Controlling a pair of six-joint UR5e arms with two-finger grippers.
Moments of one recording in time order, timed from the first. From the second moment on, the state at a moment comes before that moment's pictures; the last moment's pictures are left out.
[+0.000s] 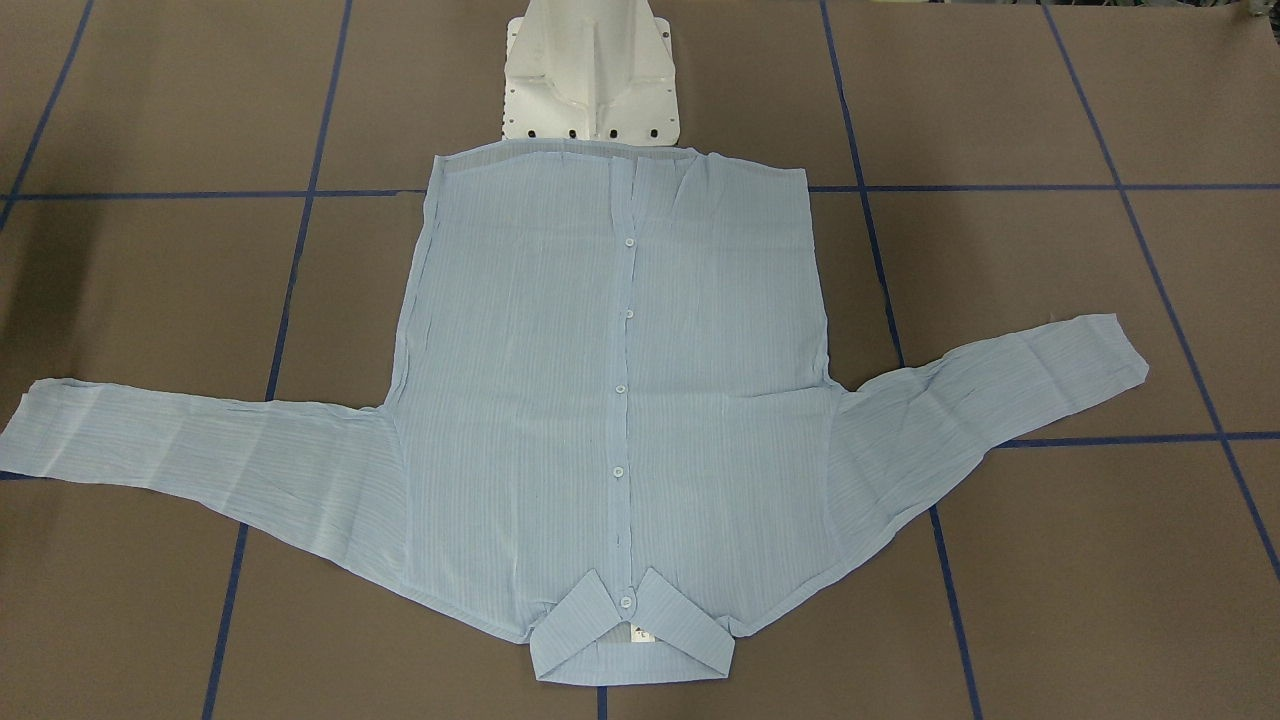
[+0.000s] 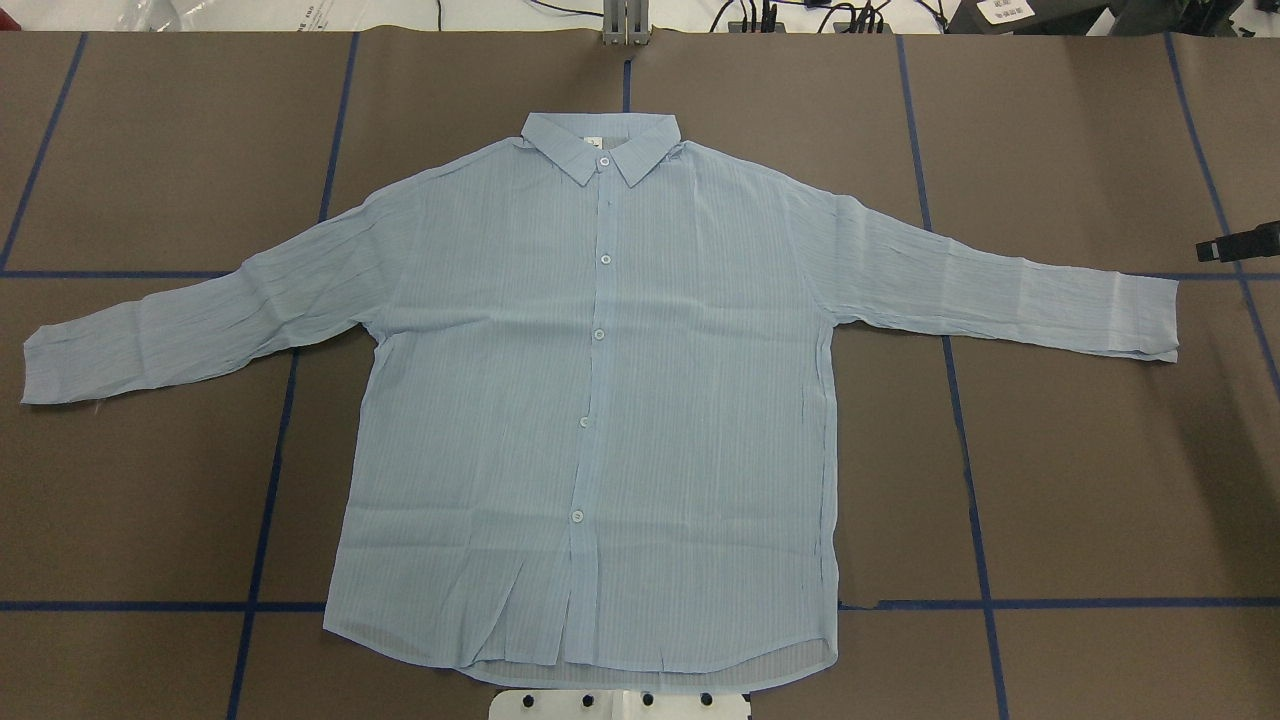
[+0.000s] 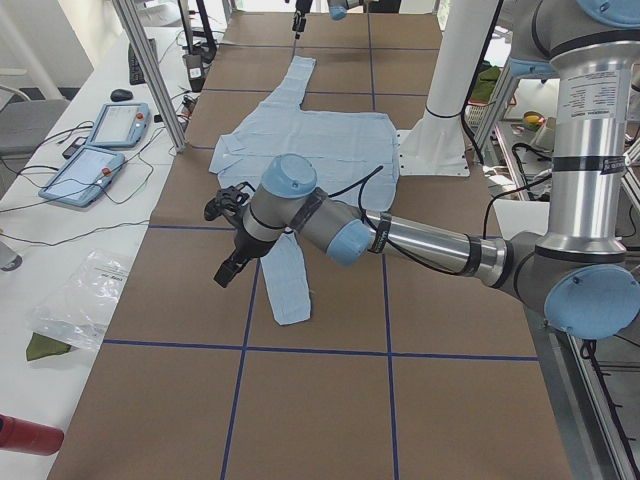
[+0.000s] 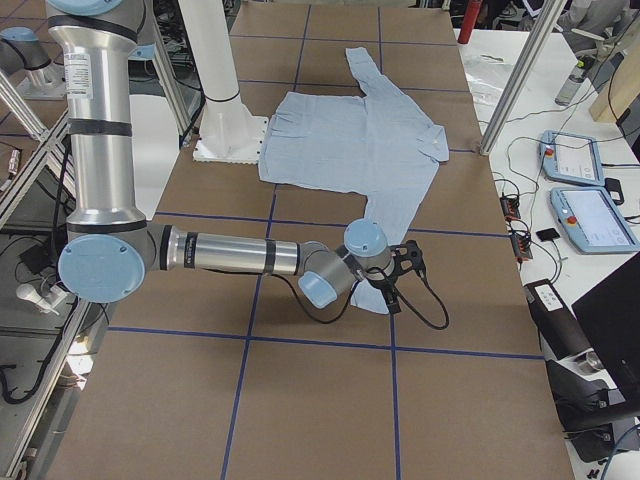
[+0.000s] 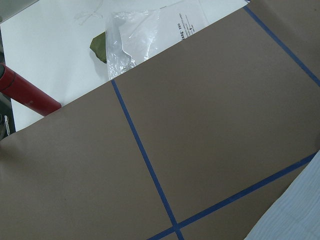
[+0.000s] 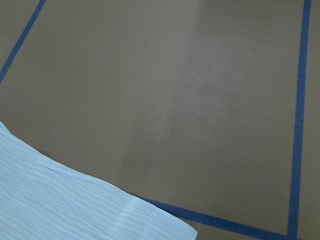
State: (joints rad) left arm -1.56 -1.54 -1.83 -1.98 -2.21 0.05; right arm 1.27 -1.55 1.37 -0.63 2.23 0.50
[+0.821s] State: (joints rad) left arm -1.56 -1.54 -1.82 -1.98 -2.21 0.06; right arm 1.17 -1.50 1.25 -0.57 2.14 0.54
